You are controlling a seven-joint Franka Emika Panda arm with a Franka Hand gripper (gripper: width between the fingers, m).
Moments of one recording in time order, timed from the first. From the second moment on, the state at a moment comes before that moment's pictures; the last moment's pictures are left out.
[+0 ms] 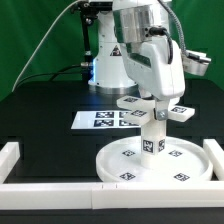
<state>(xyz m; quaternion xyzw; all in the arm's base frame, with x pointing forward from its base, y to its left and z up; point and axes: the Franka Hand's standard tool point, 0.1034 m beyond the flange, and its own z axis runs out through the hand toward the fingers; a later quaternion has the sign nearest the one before) 0.565 0.036 0.103 -0.80 0.60 0.02 0.06</state>
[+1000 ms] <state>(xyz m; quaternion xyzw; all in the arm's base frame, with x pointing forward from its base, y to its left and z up) 0.570 0.045 0.130 -1.00 0.05 0.00 0.06</state>
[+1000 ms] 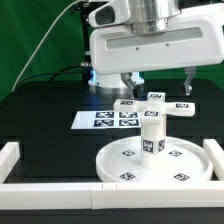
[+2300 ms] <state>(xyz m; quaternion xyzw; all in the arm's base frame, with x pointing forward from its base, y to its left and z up) 0.563 0.039 0.099 -0.96 -0.28 -0.01 0.03</state>
